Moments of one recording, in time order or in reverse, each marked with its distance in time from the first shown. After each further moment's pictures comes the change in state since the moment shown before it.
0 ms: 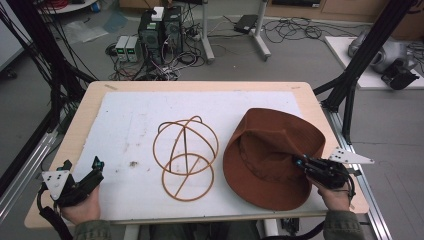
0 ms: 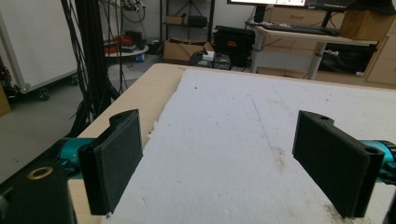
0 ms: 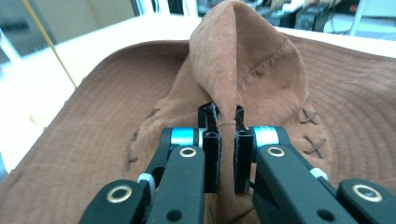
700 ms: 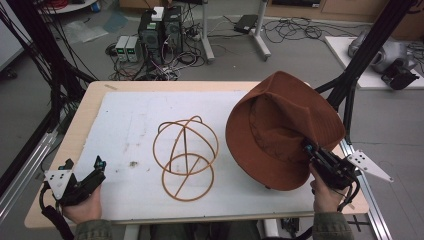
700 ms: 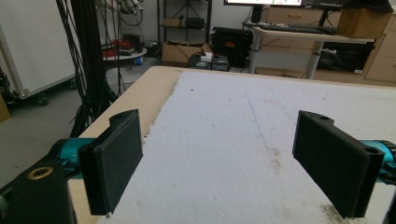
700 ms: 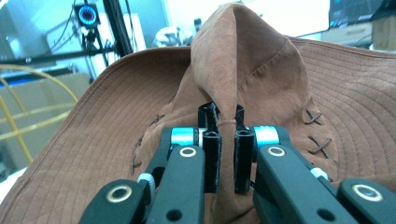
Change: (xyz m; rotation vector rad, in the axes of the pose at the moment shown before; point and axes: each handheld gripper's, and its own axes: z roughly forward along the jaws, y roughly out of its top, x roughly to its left) left arm -0.004 0.000 0.001 -0.007 -0.010 0.018; right arm 0.042 0.027 -0.012 -0.403 -0.193 0.104
